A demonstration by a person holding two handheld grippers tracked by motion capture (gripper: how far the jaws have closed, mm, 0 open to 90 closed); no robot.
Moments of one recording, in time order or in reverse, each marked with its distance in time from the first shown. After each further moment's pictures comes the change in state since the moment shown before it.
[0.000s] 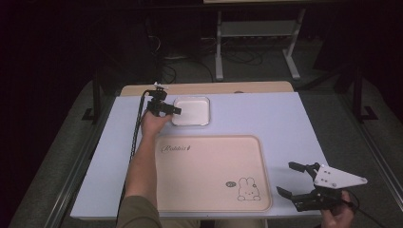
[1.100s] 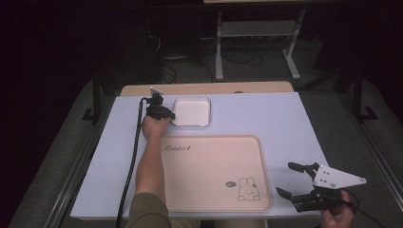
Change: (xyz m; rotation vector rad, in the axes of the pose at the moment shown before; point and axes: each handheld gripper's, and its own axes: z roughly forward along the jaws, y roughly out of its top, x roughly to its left) left arm 0.022 -0.014 0.022 0.073 -0.041 -0.271; right arm 0.001 0.001 0.001 0.007 0.007 -0.013
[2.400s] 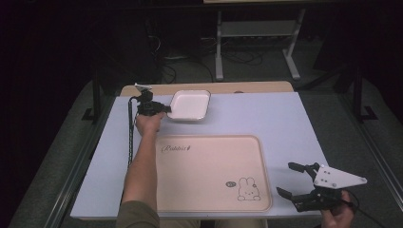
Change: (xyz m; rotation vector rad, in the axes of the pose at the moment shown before) left arm 0.005 -0.001 -0.042 -0.137 -0.138 -0.125; right arm -0.001 -0.001 0.000 -0.007 0.004 0.011
